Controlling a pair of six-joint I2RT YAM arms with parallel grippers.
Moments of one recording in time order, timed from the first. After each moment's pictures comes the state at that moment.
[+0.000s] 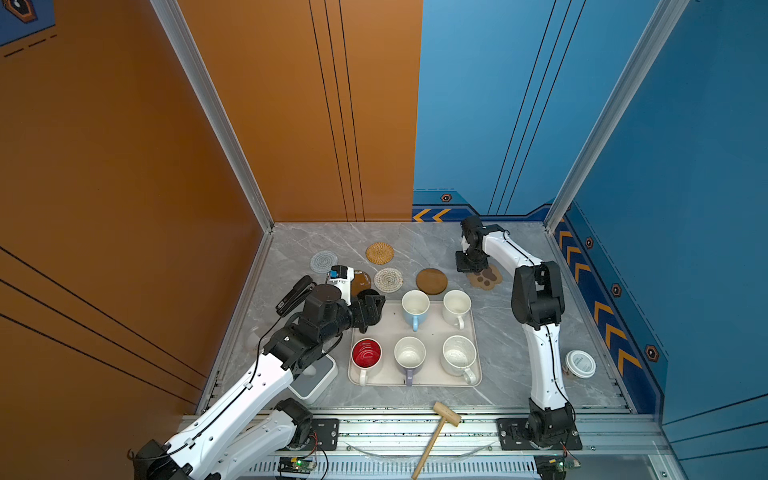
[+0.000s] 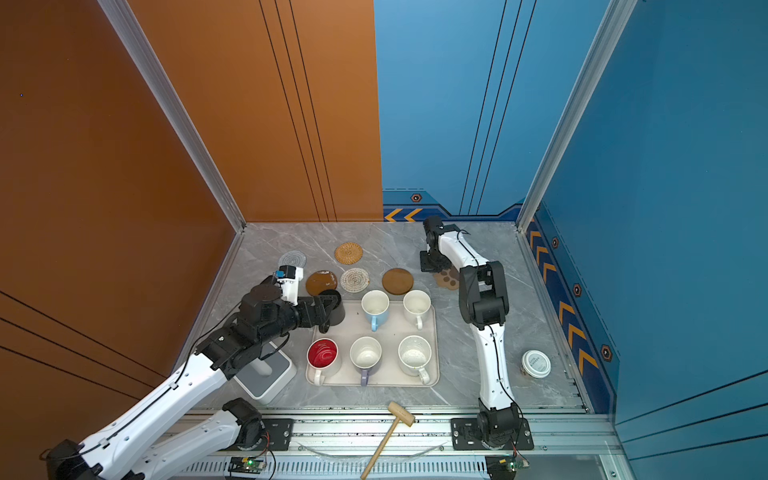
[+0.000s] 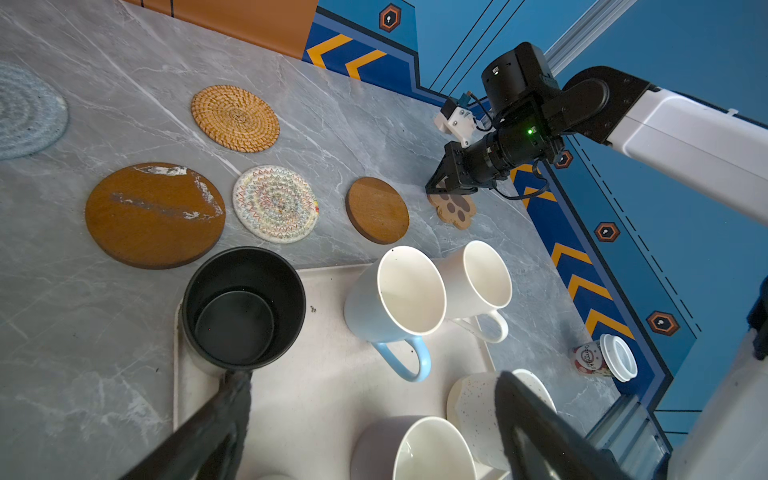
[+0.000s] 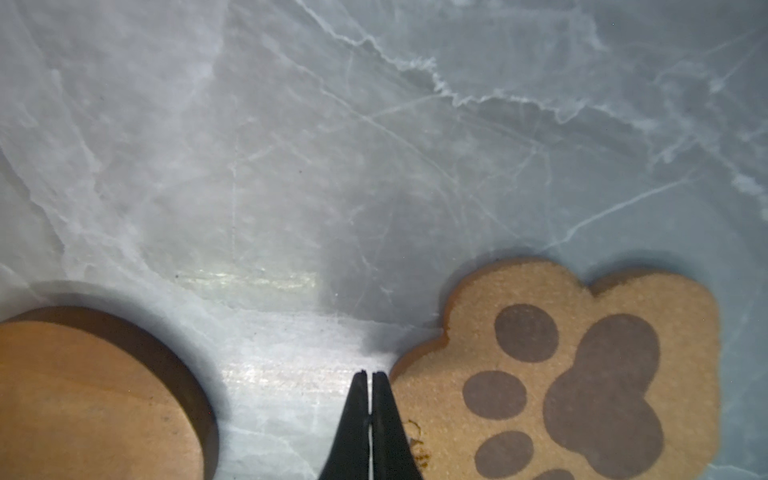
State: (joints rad) left arm -0.55 0.88 0.73 -0.32 0.06 -0.58; right arm 0.21 2.35 1.99 -0.96 0.01 0.19
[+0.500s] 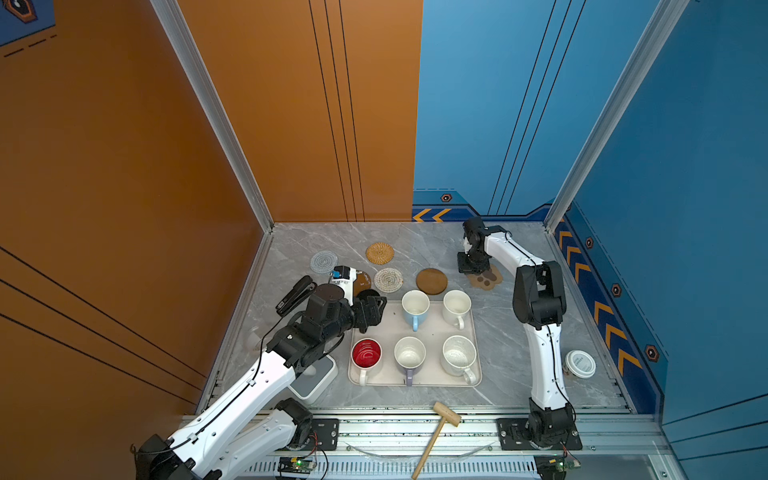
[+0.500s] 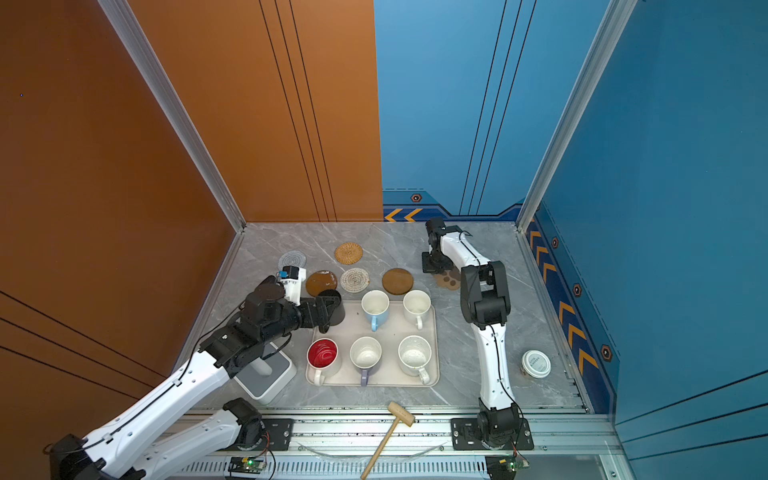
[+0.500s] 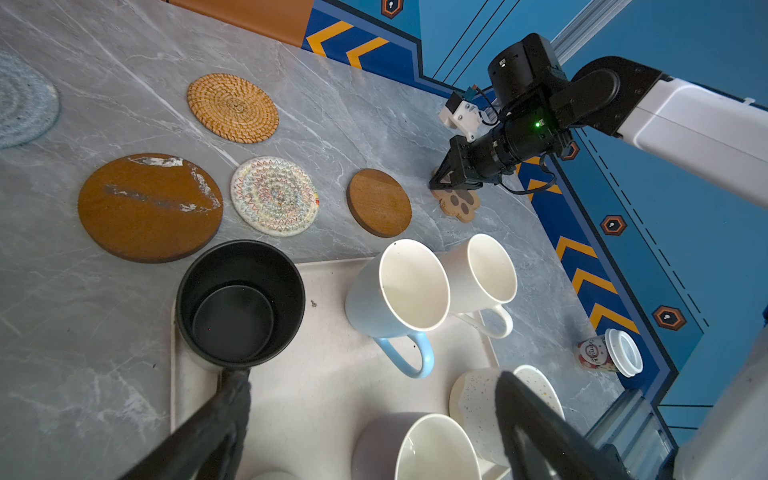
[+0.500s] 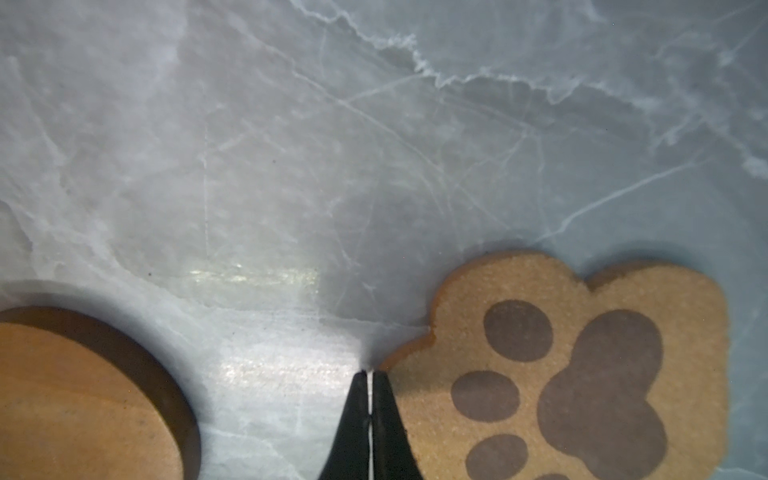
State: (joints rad) left arm -0.56 0.90 0.73 -0.32 0.06 -0.58; right arm 0.20 2.35 1.97 -0.95 0.00 0.18
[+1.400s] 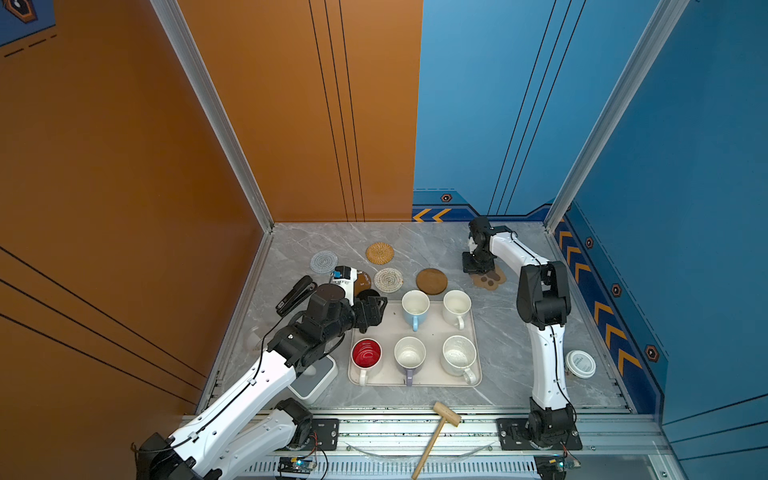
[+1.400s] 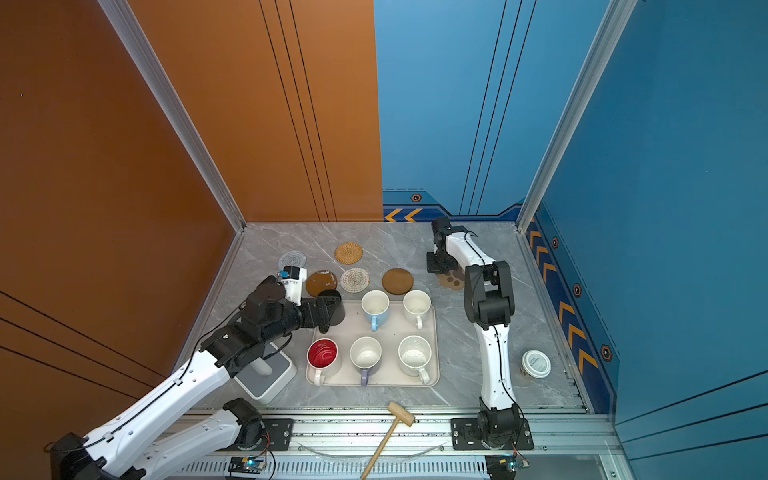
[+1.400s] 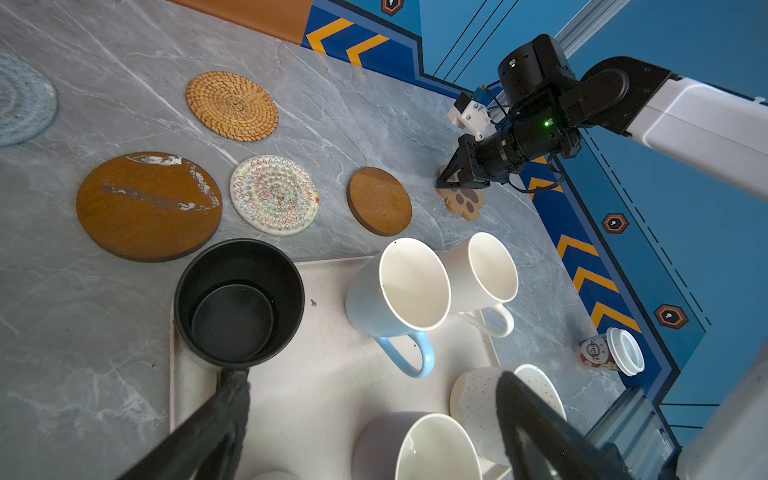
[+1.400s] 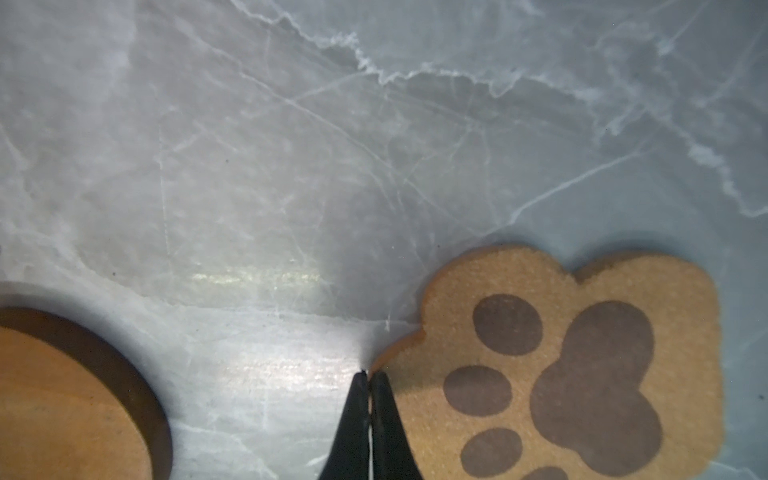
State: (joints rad) left arm -0.56 0.91 0.73 -0.32 0.06 -0.58; right arm 0.18 2.32 1.95 -0.94 -0.01 0.17
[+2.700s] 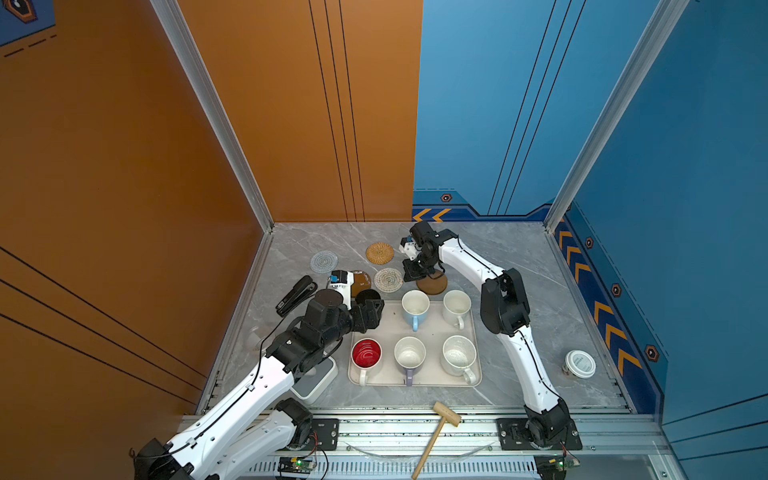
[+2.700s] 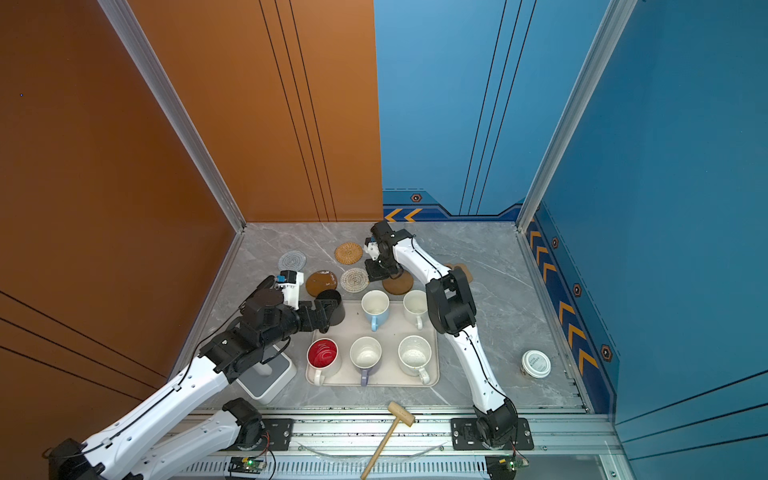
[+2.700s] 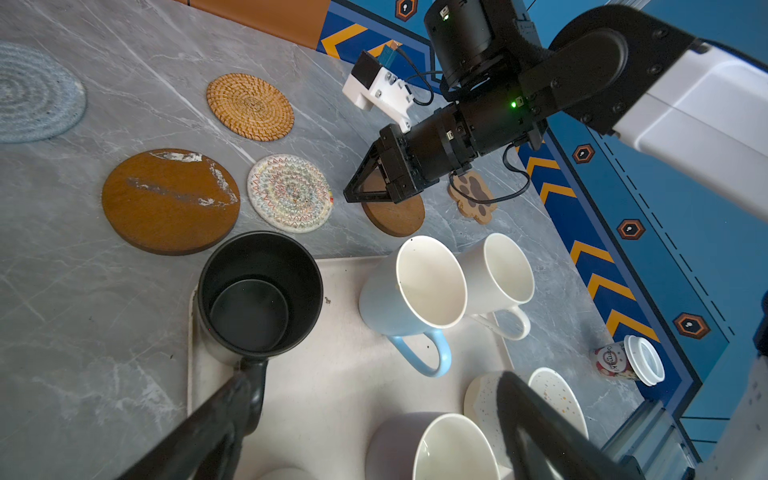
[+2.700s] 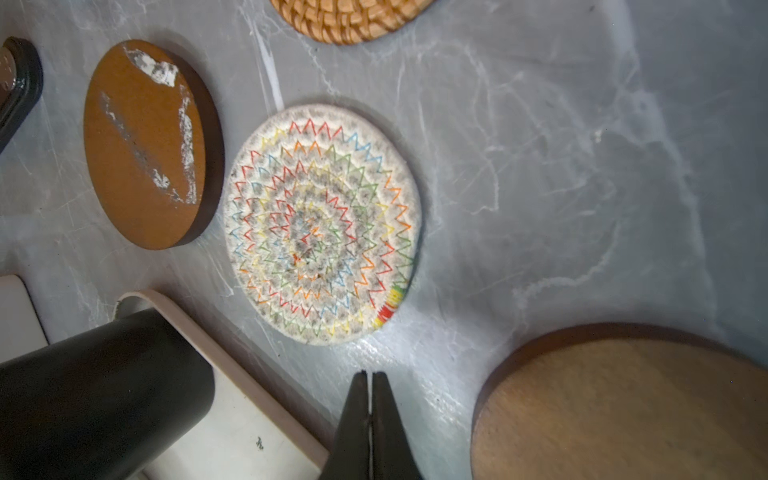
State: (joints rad) left arm -0.56 0.87 0.68 -0.30 0.02 -0.58; right arm 0.51 2.47 2.22 -0.99 -0.35 0.13
